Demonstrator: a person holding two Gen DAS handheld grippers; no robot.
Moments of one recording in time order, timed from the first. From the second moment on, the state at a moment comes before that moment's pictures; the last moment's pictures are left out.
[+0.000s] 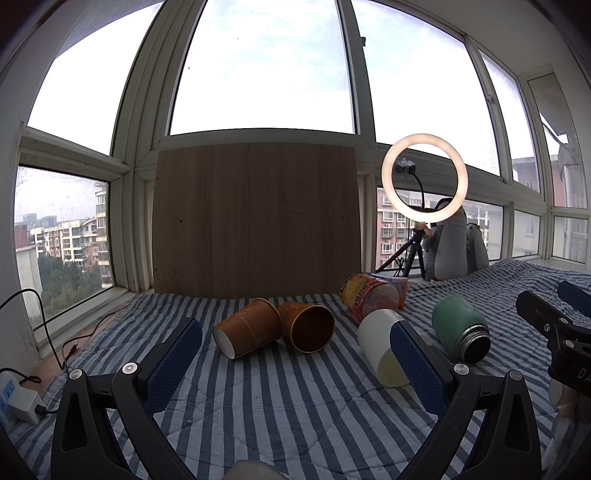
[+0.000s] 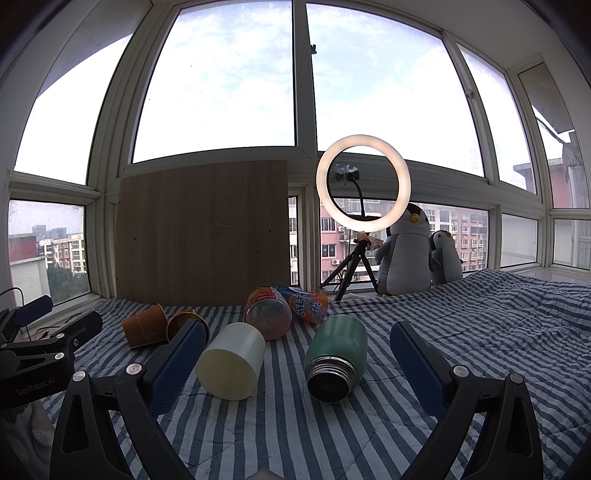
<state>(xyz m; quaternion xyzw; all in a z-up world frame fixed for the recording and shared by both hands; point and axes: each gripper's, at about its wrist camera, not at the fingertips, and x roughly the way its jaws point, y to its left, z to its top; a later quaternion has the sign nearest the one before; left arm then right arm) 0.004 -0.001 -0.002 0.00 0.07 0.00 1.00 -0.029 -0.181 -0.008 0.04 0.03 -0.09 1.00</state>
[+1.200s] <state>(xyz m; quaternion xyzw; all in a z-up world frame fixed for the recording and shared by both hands) 0.009 0.025 0.008 -0.03 0.10 0.01 0.99 0.122 -0.172 0.039 0.03 0.22 -0.02 0.97</state>
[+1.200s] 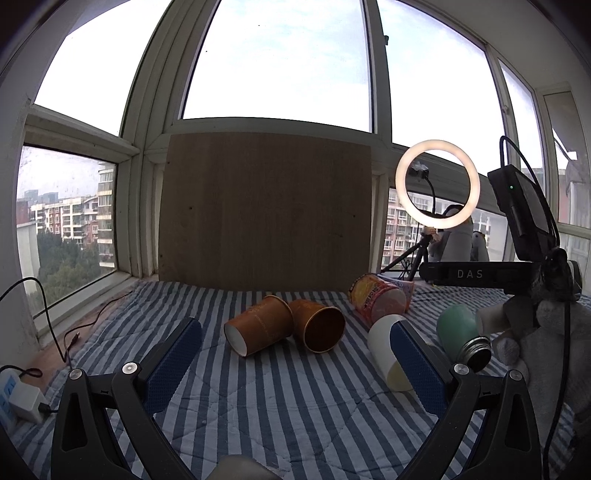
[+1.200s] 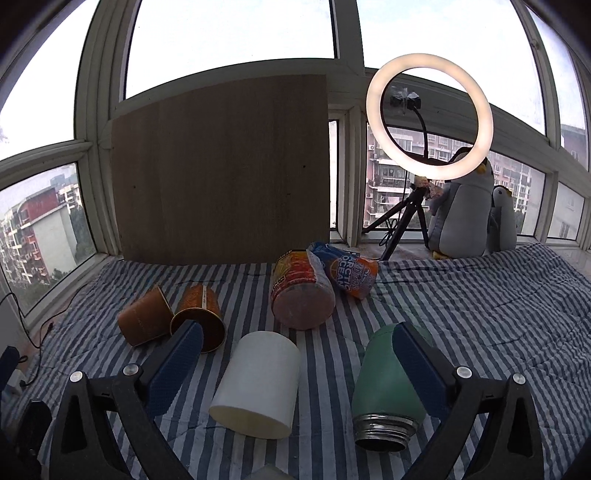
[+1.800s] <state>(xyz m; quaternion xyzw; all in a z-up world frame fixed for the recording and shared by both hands) 0.012 0.042 0.018 -0.05 0.09 0.02 0.99 0.286 -0.162 0.019 0.00 0.39 -0.03 0.92</state>
